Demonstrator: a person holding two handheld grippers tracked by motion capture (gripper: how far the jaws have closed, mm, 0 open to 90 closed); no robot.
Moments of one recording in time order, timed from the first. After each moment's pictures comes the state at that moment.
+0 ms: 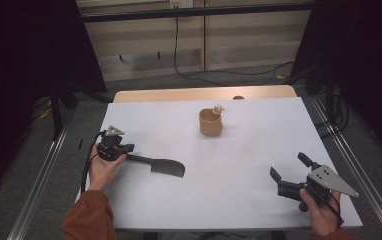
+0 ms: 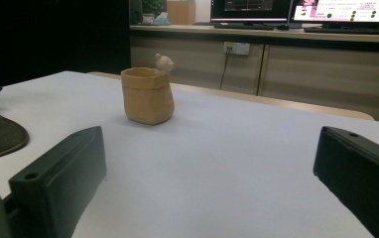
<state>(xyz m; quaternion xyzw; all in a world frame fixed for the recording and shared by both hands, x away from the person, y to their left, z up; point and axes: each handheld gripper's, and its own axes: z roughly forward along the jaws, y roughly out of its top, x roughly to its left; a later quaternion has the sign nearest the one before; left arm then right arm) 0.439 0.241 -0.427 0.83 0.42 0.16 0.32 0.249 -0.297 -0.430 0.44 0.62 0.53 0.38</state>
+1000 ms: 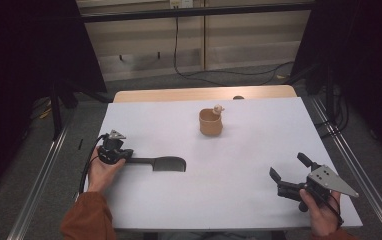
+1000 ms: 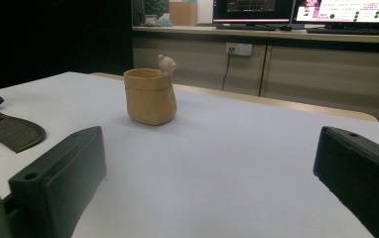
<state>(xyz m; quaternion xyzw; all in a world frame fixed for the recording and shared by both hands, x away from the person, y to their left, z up) 0.439 0.244 -0.438 0.85 0.41 0.15 0.29 0.248 -0.296 -0.429 0.44 0.62 0.54 0.37</state>
